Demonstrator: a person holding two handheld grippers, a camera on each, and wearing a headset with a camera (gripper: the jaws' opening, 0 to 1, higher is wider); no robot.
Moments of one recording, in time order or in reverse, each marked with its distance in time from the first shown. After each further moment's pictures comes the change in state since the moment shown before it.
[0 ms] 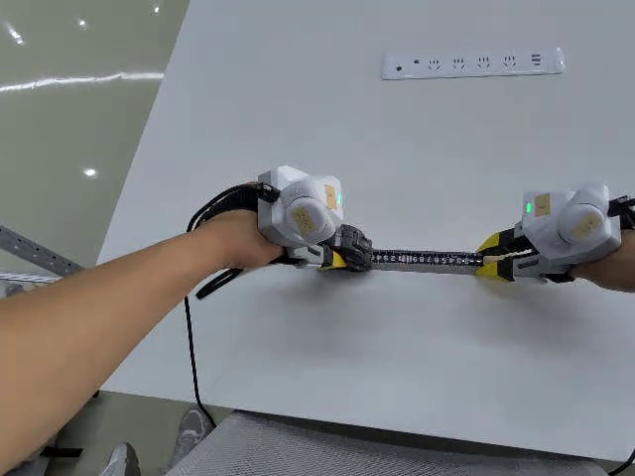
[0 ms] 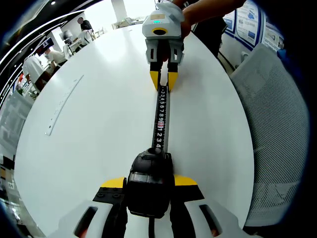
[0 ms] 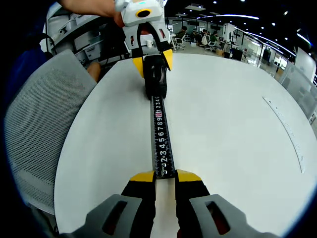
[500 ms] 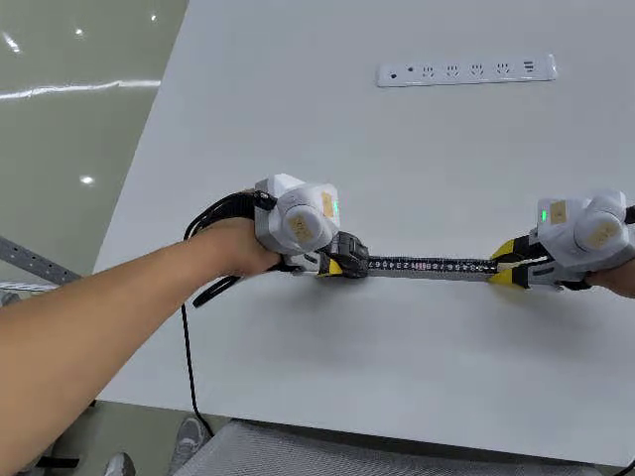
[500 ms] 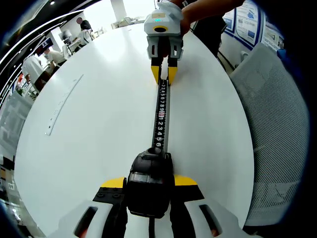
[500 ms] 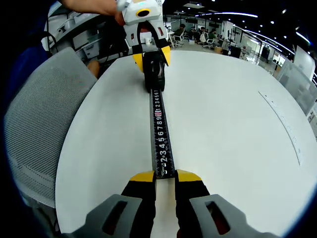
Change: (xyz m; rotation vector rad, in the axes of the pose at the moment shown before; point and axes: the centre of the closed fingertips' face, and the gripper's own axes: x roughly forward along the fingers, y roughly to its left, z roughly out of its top) left arm -0.001 -0.002 0.001 0.006 0.005 -0.003; right arm -0.017 0.001 -0.017 0.011 0.023 -0.007
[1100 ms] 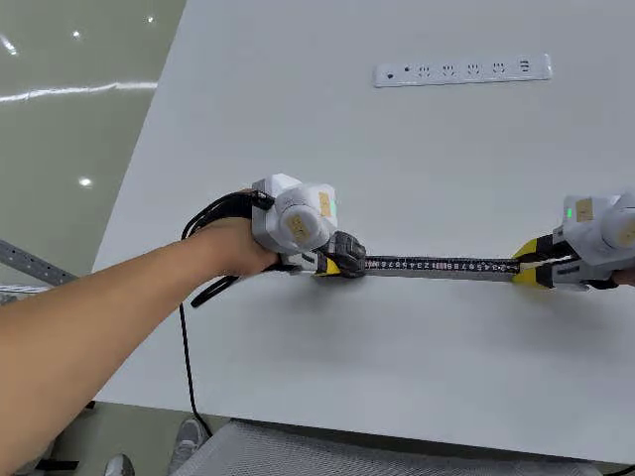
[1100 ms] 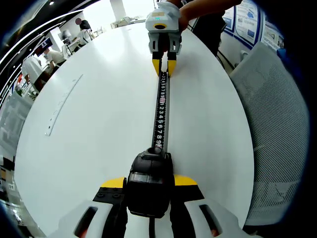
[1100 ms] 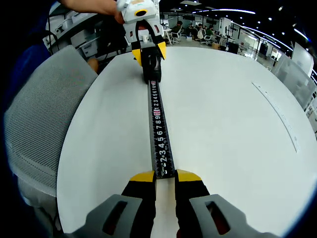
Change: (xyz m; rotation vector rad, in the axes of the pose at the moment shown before) left arm 0.000 -0.001 0.000 0.005 0.005 -0.001; right arm -0.016 -0.011 -0.027 0.026 0.032 -0.012
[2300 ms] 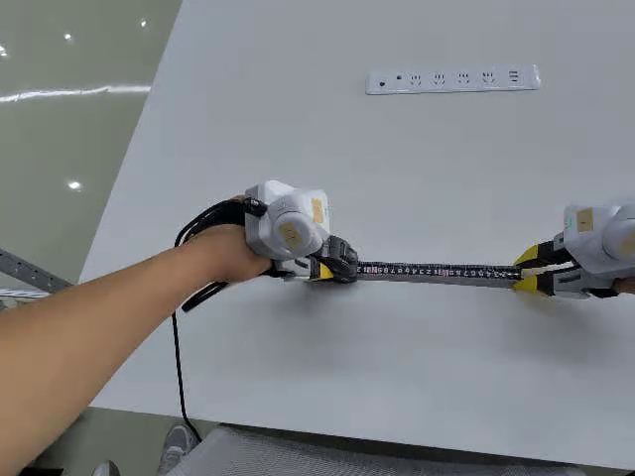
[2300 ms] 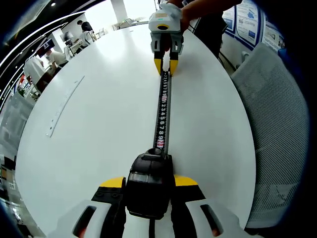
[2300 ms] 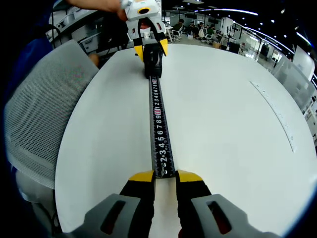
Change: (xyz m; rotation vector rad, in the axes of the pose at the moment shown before) left arm 0.001 0.001 0.003 -0.007 -0.020 0.019; right arm -0.009 0.004 -0.007 -0.032 0.026 -0.019
